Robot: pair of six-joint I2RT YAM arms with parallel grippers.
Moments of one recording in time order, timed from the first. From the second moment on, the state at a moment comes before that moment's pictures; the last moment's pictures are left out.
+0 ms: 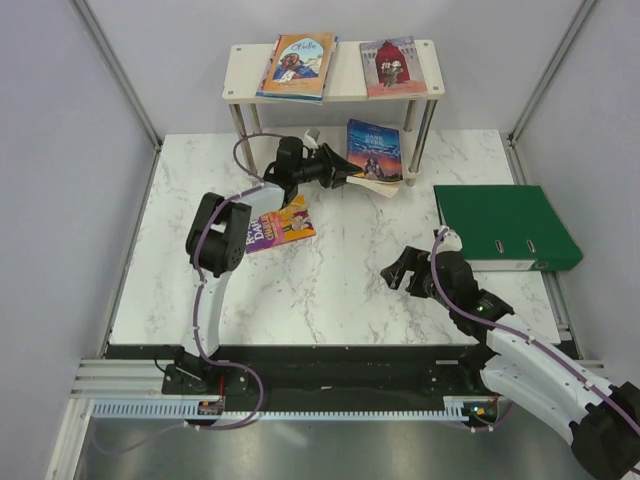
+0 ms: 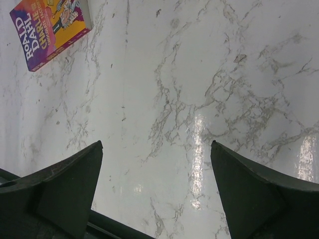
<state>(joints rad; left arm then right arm) -0.40 2.27 1.61 0.44 0.71 -1.25 0.56 0.77 0.39 -0.17 0.07 0.73</state>
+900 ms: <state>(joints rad) -0.41 2.60 2.20 0.10 0.63 -1.31 0.56 0.78 0.38 -0.16 0.05 0.73</state>
